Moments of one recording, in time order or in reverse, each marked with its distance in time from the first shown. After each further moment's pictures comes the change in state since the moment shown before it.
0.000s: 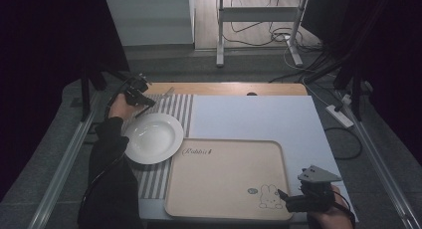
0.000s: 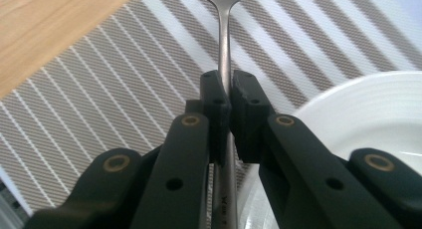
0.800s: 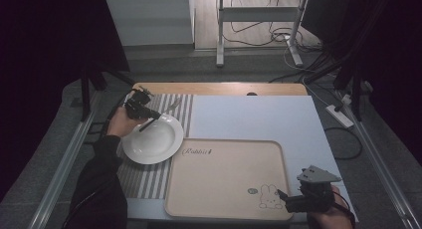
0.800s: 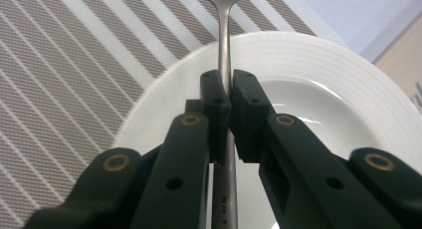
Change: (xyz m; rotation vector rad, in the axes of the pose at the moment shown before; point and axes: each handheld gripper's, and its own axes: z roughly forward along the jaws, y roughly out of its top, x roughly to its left) left arm -0.053 -0.028 -0.011 -0.026 -0.107 0.016; right arm 0.001 0.000 0.000 0.002 -0.006 -0.010
